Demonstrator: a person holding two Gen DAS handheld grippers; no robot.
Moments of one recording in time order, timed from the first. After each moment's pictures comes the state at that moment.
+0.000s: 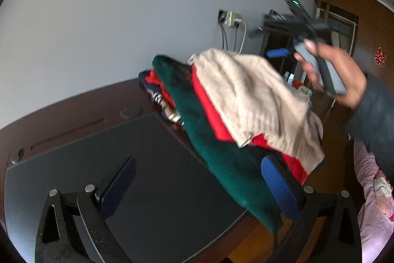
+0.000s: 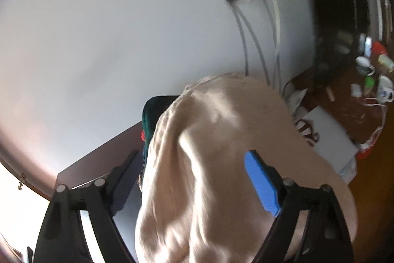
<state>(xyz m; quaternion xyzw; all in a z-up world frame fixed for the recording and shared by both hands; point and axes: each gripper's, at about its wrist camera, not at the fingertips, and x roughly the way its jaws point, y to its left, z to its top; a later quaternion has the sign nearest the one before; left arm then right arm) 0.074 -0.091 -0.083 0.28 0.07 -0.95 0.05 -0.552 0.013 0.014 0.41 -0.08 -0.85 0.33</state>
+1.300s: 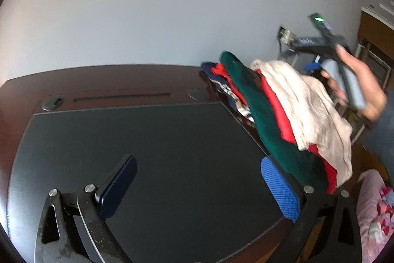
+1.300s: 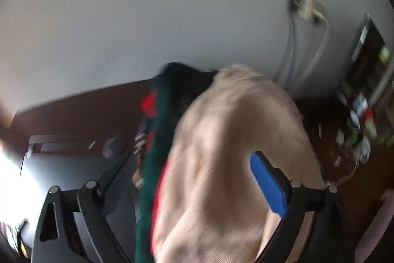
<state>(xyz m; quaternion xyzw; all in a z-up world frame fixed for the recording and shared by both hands) 0.132 -0.179 -0.108 0.27 0.17 -0.94 0.15 -0.479 -0.104 0.003 0.42 0.11 -0.86 0.27</state>
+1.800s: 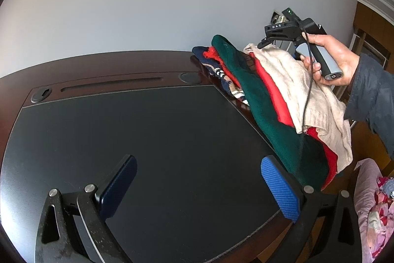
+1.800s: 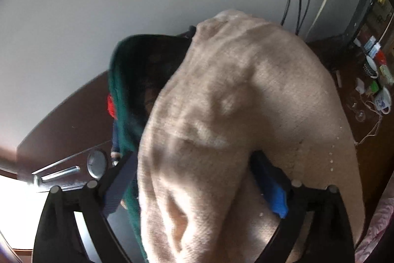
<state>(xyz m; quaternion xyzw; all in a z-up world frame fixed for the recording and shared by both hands) 0.127 -0.177 -0.122 0.30 0.17 -0.93 0.13 -0.545 -0.121 -0.043 0.54 0.05 -0.80 0.26</state>
